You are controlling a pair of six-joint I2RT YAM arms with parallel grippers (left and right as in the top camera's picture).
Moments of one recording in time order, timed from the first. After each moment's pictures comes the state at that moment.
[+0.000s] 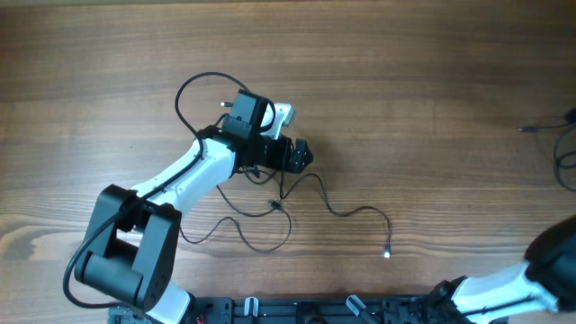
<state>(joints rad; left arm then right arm) -0.42 1.74 1.00 -0.35 0.46 -0.22 -0.74 1.75 1.54 -0.87 -0.15 0.22</state>
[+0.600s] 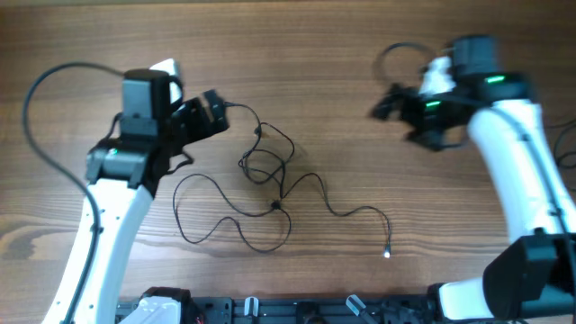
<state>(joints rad) -0.11 1.26 1.12 -0.73 0.08 -0.45 0.10 1.62 1.35 -1.02 -0.44 0.48</state>
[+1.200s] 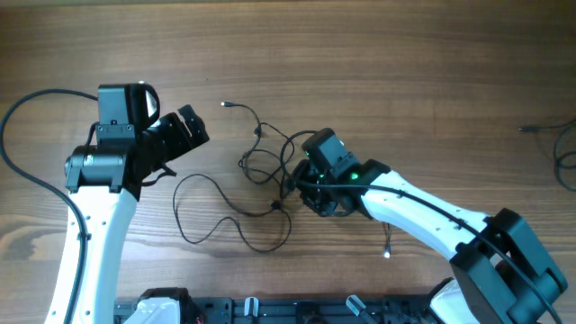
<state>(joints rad) -0.01 1.24 1.12 -0.89 0.13 -0.49 0.70 1.63 0.86 -0.32 -0.26 1.39</state>
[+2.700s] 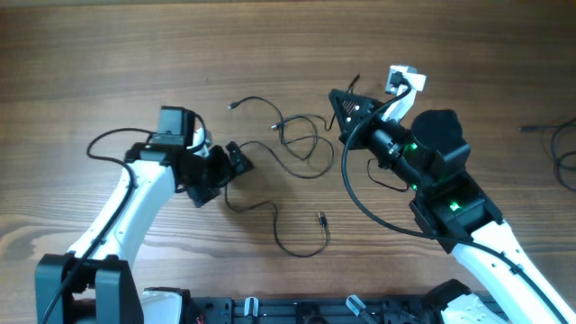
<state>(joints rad) -0.11 1.47 0.86 -0.72 0.46 -0.67 0.48 1.08 0.85 0.02 -0.20 0.79</state>
